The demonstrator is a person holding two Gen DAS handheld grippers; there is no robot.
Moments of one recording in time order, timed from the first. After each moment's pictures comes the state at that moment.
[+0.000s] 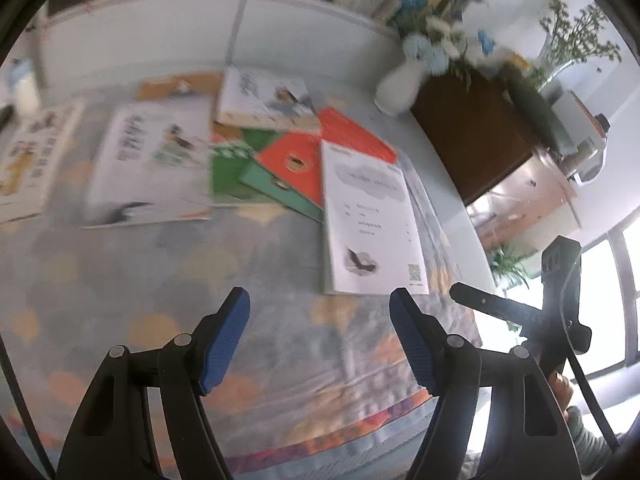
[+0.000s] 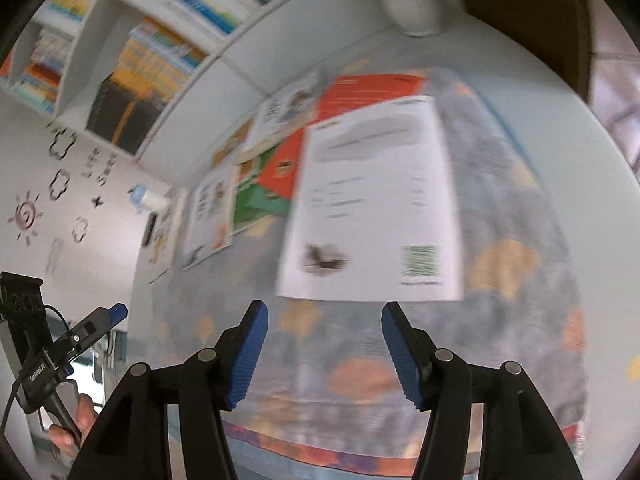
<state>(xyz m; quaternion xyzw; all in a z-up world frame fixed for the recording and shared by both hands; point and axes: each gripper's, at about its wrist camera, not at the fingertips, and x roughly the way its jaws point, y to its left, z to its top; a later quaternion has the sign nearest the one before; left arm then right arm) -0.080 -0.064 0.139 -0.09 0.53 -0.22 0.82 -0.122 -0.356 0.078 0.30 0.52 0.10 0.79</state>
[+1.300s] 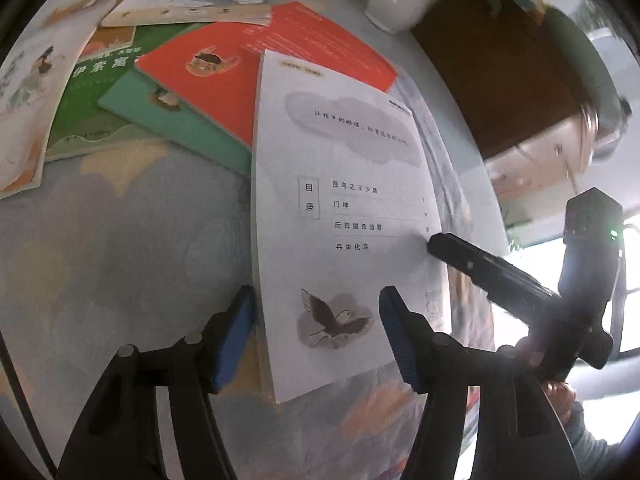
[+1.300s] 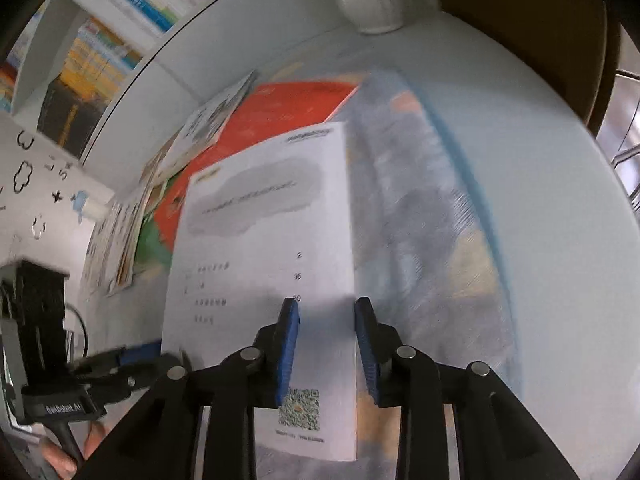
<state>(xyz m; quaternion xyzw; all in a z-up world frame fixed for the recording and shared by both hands) -0.039 -0.162 0.033 -0.08 0.61 -0.26 0.74 -0.056 -0.390 0.019 0.20 0.53 0.07 0.82</state>
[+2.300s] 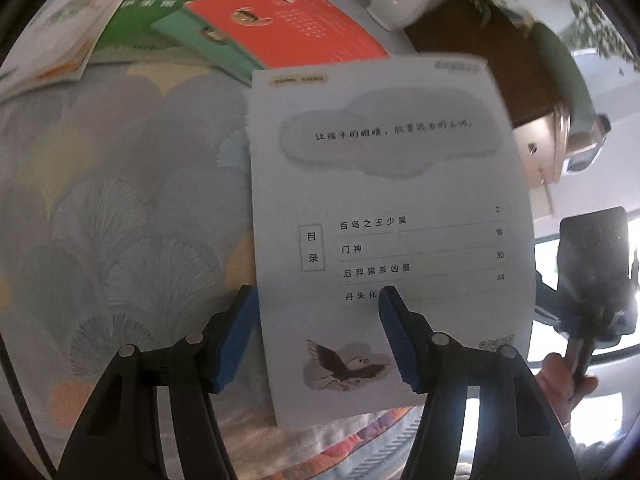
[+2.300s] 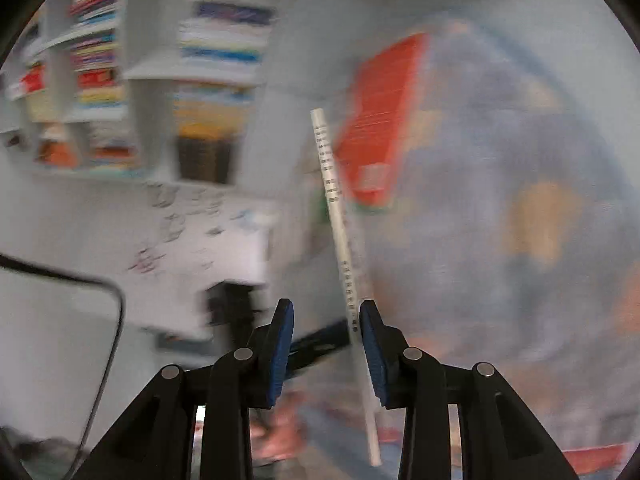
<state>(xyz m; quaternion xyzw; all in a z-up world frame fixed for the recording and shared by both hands) -0.079 -0.135 0.021 -0.16 0.61 -0.27 0.72 -0.121 -0.385 0.050 0.46 0.45 0.29 0.71</state>
